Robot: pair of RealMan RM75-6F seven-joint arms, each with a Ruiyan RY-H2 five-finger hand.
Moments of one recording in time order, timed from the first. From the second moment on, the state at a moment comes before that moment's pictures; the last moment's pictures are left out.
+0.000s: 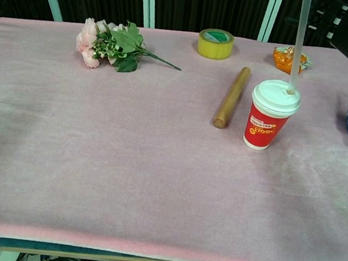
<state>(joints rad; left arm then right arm) -0.05 -1.10 -0.05 -1.65 1.54 1.57 -0.06 0.54 -1.49 0.47 -1.57 -1.19 1.01 1.11</state>
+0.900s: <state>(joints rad) -0.05 -1.10 -0.06 -1.65 1.53 1.57 -0.06 0.54 -1.51 0.48 -1.53 -1.19 0.99 1.14</state>
